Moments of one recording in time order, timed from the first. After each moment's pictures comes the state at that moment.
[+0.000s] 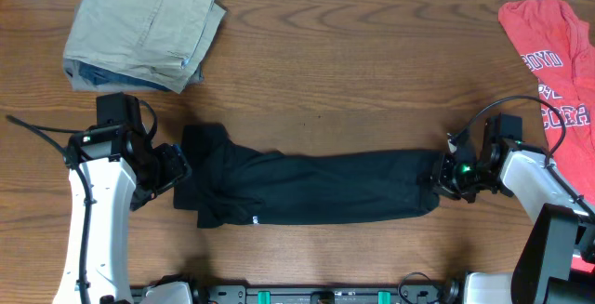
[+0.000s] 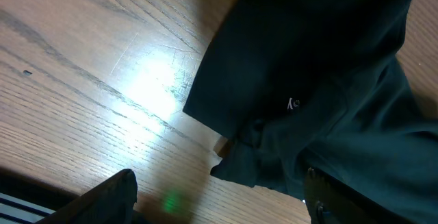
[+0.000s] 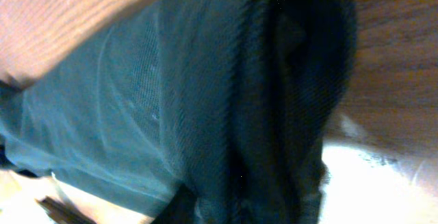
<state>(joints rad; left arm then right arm) 0.20 1.31 1.01 -1.18 0.05 -0.36 -0.22 1.56 0.72 -0.72 -0.55 0.15</state>
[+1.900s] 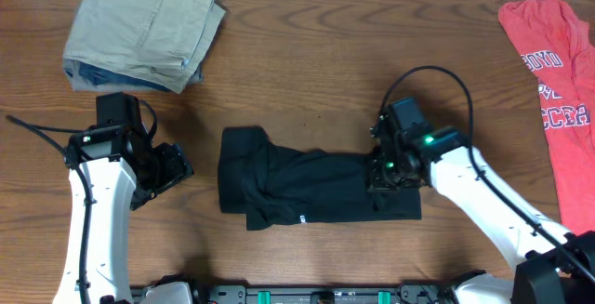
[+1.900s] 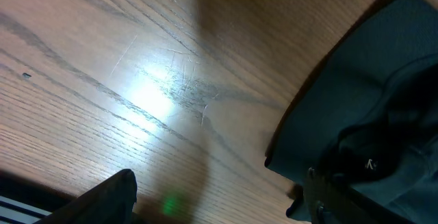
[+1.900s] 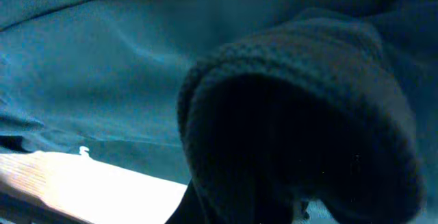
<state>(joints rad) 0.20 1.31 1.01 -1.18 0.05 -0.36 0.43 1.48 0.90 -0.81 -0.26 0.42</state>
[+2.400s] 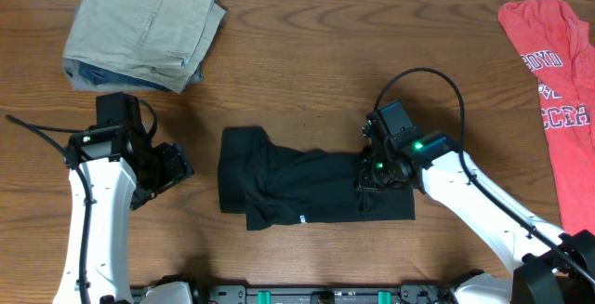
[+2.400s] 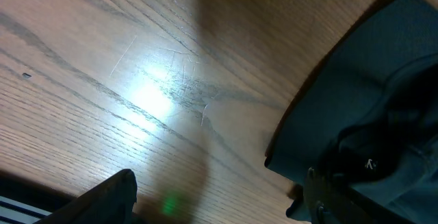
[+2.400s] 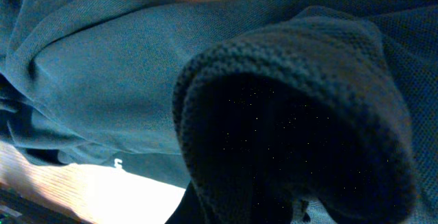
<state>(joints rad) 0.20 1.31 1.01 -1.18 0.05 -0.36 0.49 1.48 0.89 -0.74 -0.27 0.54</state>
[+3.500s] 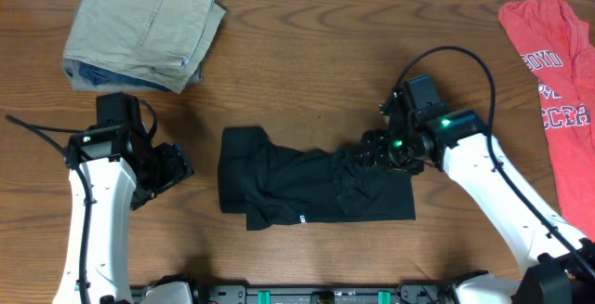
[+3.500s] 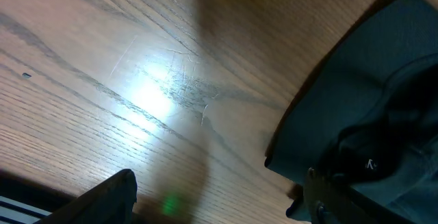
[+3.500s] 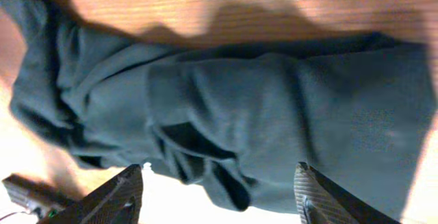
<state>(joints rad) 0.20 1.31 1.01 -1.18 0.05 -0.36 0.34 1.48 1.04 -0.88 -0.33 0.48</state>
